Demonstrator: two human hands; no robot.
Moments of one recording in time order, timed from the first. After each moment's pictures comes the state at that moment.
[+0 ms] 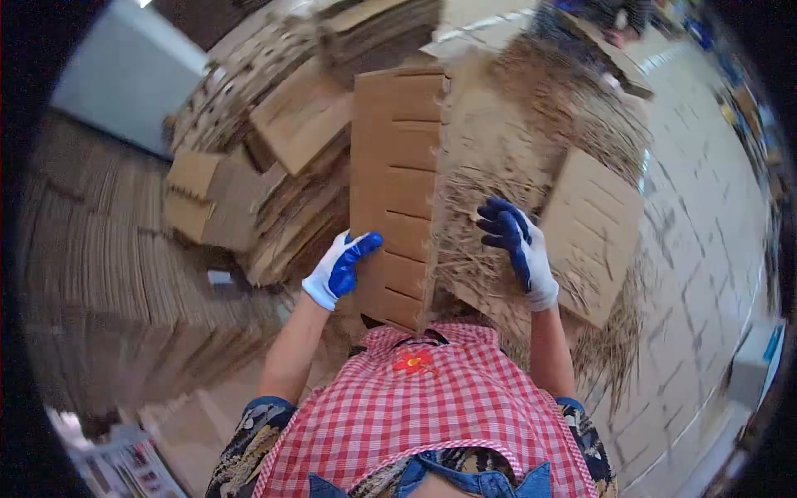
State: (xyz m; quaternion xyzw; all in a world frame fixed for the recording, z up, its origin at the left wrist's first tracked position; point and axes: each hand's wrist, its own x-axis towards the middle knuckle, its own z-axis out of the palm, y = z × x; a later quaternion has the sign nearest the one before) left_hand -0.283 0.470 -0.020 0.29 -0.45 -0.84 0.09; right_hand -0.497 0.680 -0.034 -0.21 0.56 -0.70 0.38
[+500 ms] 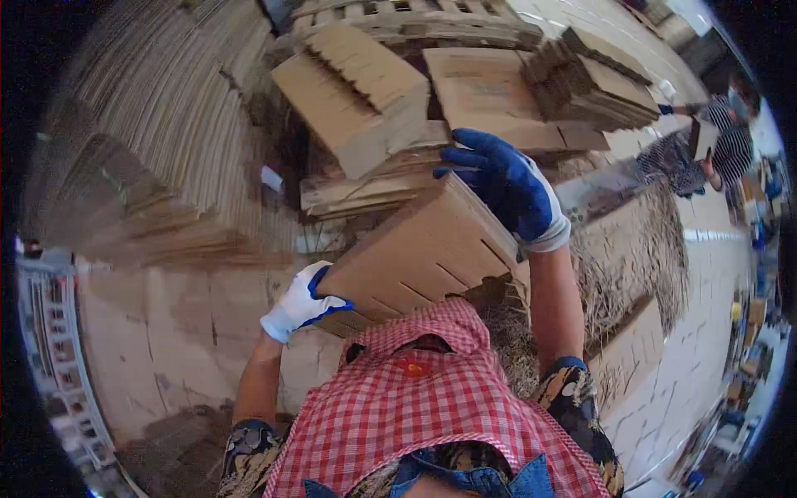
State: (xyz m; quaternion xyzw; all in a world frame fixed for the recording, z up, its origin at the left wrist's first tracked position) left_hand 0.071 0.346 -0.035 0.45 -0.77 -0.44 0.14; right_hand -0.291 0.325 0.074 -0.41 0.26 -0.56 0.67
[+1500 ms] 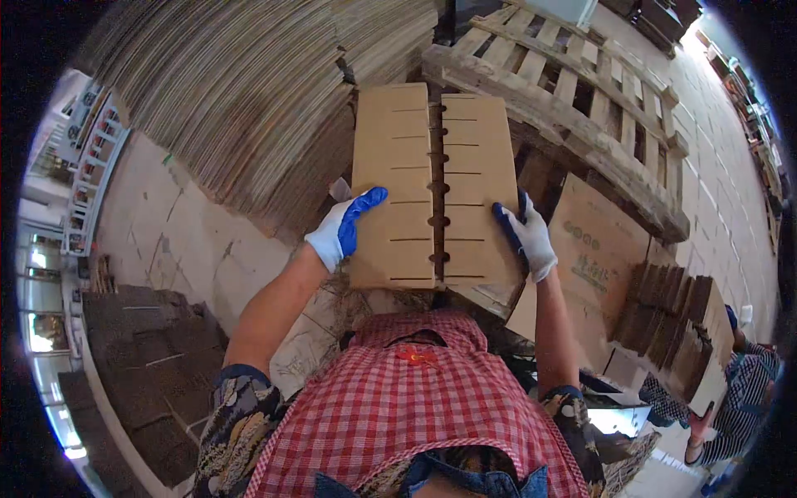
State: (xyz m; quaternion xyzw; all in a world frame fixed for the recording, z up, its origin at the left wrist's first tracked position) left_hand 0.009 0.050 -0.026 0.43 -0.13 -0.73 0.51; right_hand -0.295 -0.061 -0.099 -0.65 0.48 -0.34 0.49
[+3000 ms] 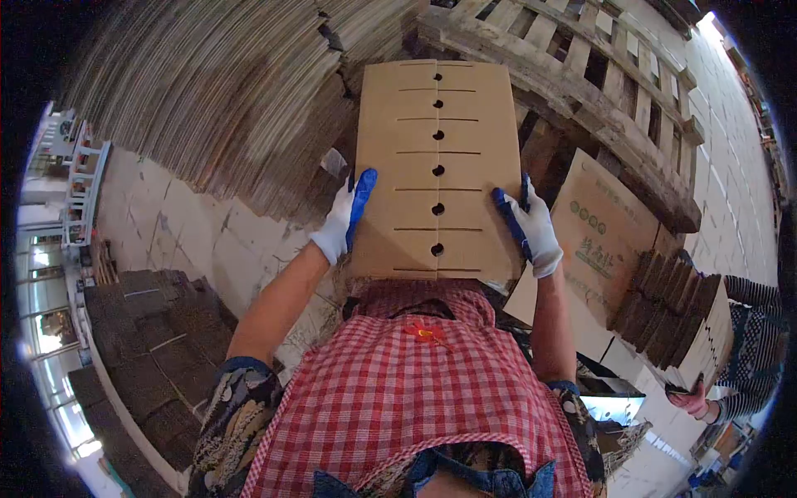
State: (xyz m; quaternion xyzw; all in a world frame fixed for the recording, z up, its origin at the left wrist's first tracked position) left_hand -0.007 0.045 -0.073 0.61 -0.24 -0.55 0.51; right_hand -0.294 -0.053 -0.066 -0.64 0.45 -0.29 0.55
